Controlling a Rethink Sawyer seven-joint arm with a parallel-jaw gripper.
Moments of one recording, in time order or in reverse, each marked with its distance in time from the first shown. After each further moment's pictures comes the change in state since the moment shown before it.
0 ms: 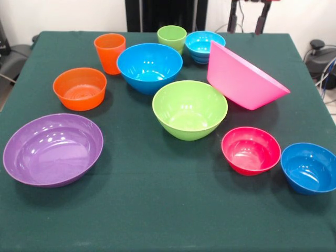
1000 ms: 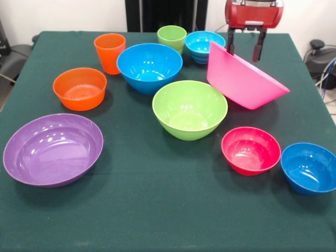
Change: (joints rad) arm -0.004 0.131 -0.001 -0.023 -0.074 -0.244 0.000
